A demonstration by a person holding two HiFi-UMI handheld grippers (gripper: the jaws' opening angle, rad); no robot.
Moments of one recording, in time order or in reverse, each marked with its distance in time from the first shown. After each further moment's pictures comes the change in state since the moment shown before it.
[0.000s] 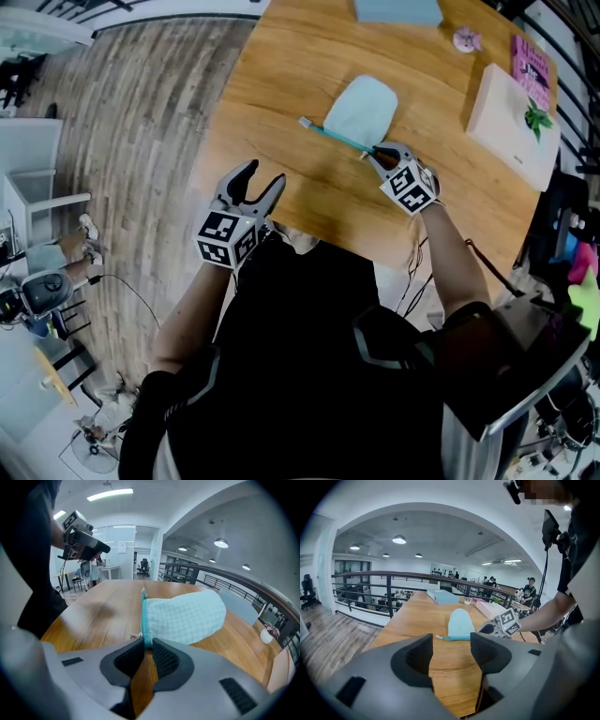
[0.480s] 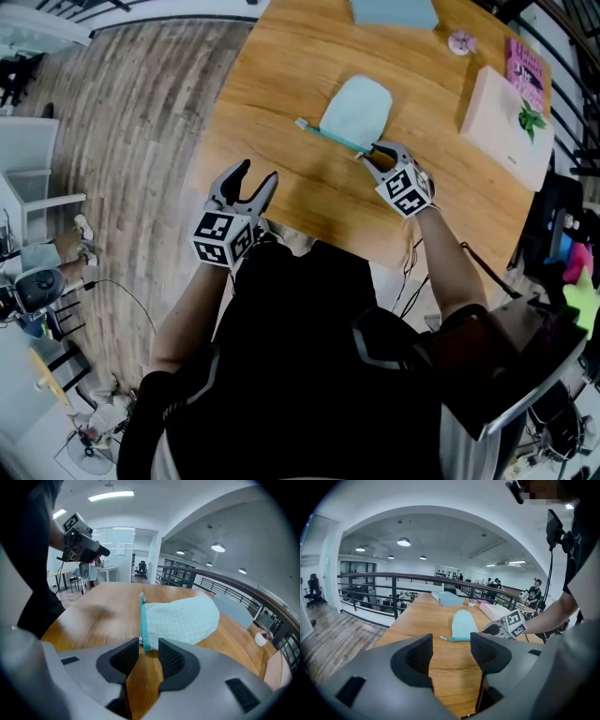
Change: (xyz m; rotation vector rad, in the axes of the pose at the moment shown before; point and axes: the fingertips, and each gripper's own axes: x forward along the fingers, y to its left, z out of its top) left arm -0.007 0.008 -0.001 -0.028 -0.024 0.051; right arm -0.010 0.000 0.008 -0.004 -0.025 -0.043
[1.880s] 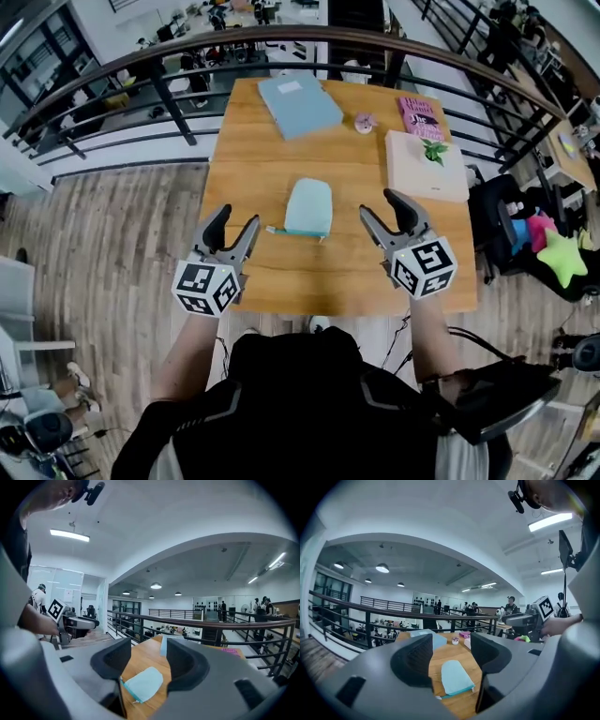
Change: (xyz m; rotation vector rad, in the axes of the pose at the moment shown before) left arm -0.034 -0.022 0.178 0.170 -0.356 -0.268; right arm -0.278 -0.039 0.183 0.443 -0.488 -0.586
